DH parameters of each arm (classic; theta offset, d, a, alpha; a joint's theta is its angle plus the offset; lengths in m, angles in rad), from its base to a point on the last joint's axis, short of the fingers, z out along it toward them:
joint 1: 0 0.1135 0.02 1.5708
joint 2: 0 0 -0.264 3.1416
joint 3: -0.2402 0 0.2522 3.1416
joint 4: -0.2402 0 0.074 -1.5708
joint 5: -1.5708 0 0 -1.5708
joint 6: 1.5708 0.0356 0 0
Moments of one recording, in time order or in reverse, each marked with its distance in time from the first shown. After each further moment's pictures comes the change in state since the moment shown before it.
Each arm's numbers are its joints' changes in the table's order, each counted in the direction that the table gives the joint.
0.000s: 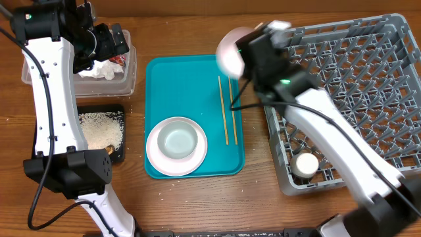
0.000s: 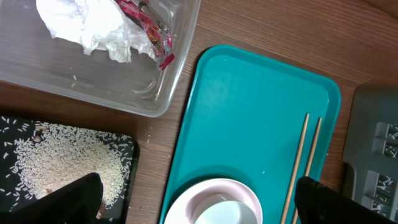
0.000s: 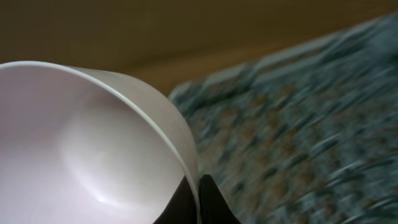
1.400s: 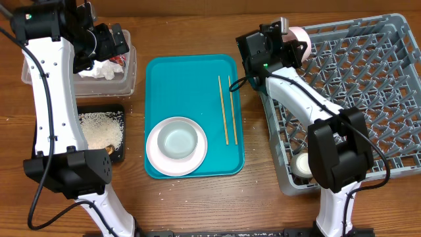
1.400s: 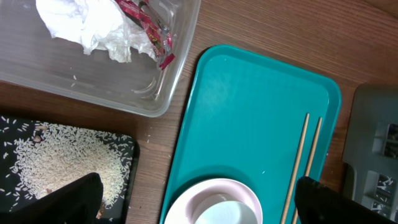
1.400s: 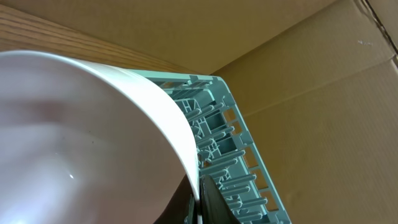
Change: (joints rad) left arm 0.000 0.000 0.000 0.000 0.000 0.000; right arm -0.131 -0.427 0.014 0.317 -0.600 -0.595
